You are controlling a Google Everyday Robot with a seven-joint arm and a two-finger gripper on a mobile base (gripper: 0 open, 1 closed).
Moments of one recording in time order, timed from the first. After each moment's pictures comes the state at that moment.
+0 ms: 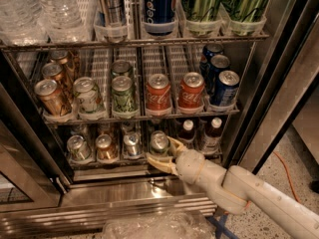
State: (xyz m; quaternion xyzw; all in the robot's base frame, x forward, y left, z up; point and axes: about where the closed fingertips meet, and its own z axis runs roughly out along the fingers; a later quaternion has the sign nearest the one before) arm 0.537 -0.004 0.662 -0.36 0.59 0.32 0.65
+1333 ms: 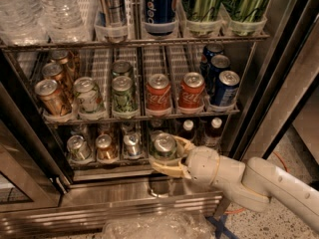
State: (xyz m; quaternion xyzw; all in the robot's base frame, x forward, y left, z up) arm 0.472 -0.009 0.742 -0.41 0.54 0.38 0.63
